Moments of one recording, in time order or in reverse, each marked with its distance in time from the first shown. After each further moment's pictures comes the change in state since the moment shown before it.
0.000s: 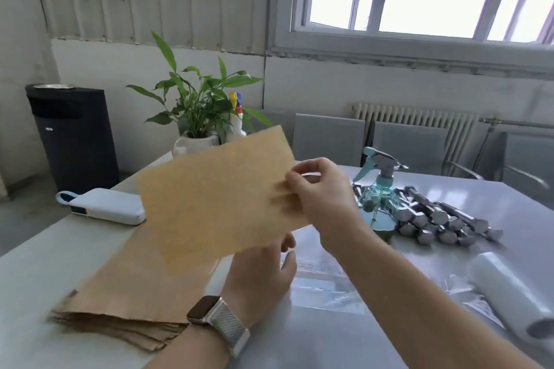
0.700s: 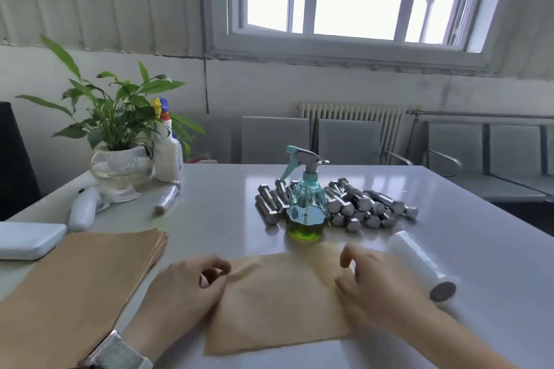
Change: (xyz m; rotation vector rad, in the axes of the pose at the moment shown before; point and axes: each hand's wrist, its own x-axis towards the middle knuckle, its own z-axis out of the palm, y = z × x) left_hand 0.000 -0.008 0.003 -0.094 -0.221 -0.113; right_hand -0.054 0.098 -0.183 -1.180 -0.072 0.097
